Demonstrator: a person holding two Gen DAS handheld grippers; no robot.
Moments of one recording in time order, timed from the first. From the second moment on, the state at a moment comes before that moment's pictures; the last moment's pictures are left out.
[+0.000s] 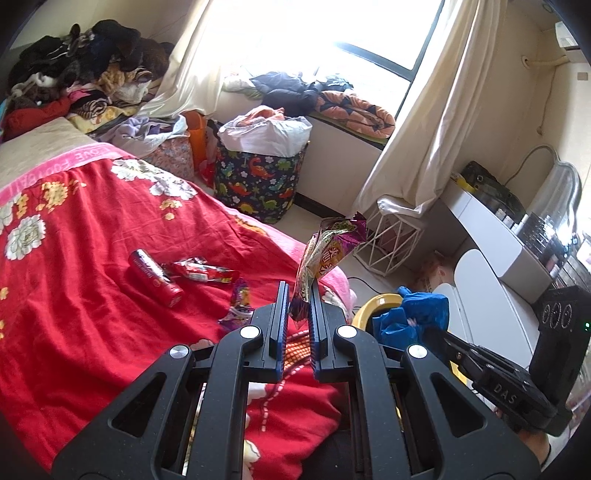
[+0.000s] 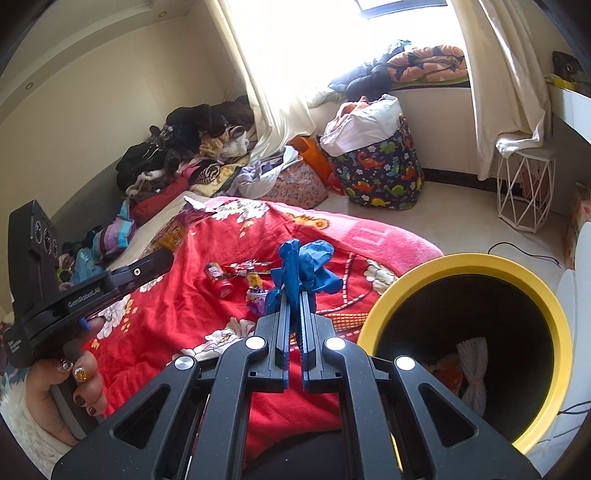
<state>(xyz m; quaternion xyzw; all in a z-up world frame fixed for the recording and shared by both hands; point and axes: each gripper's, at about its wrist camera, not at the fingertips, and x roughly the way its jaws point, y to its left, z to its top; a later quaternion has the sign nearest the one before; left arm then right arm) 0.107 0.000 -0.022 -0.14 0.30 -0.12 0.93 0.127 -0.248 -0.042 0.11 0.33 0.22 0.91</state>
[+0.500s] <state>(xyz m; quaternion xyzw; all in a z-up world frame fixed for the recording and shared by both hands) 0.098 -0.032 -0.017 -0.12 0.30 -0.15 0.93 0.126 -0.281 -0.043 0.13 0.33 0.19 0.92</state>
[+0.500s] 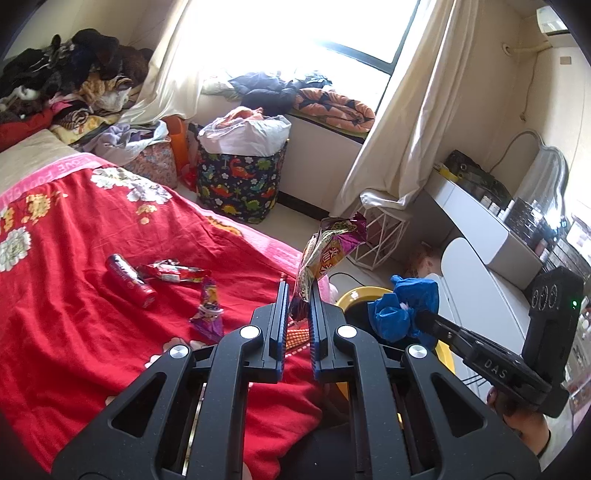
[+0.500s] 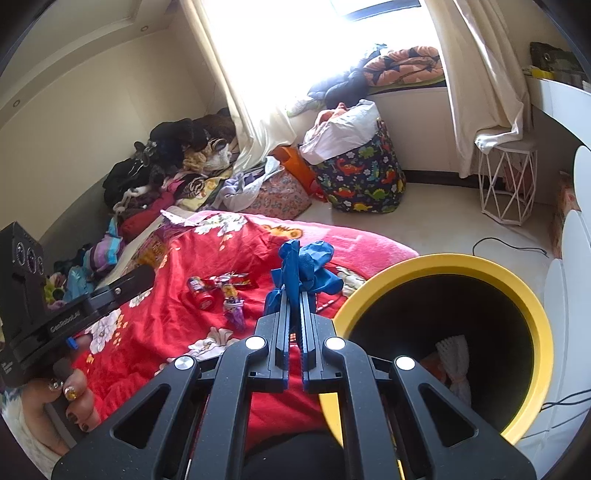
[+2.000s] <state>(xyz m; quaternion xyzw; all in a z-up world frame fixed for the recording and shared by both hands) 0.101 -0.134 -0.059 -0.04 0.37 -0.24 0.90 0.130 -0.385 -0.077 0.20 0.34 0.06 0.92</state>
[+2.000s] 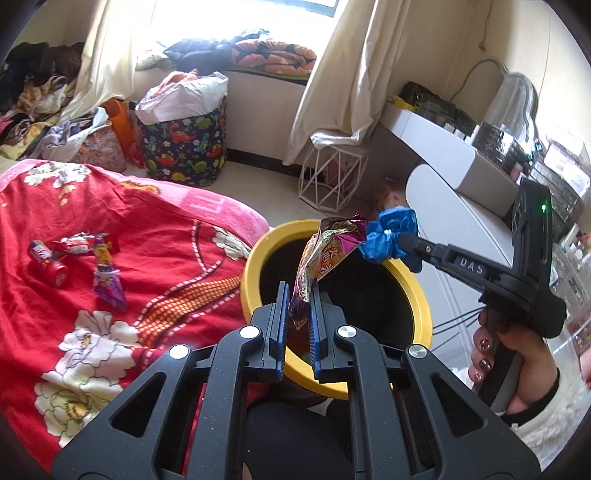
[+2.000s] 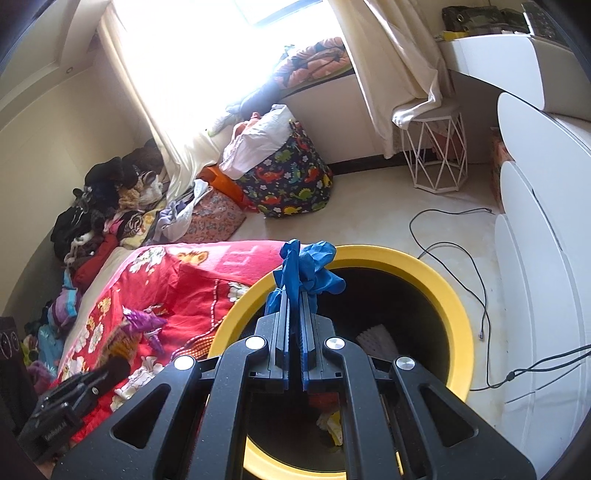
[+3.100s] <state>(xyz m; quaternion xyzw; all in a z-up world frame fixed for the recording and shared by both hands) 0.109 -0.185 -0.111 -0.02 0.45 -0.28 0.85 0.132 -0.416 -0.097 0.24 0.36 0.04 0.90</state>
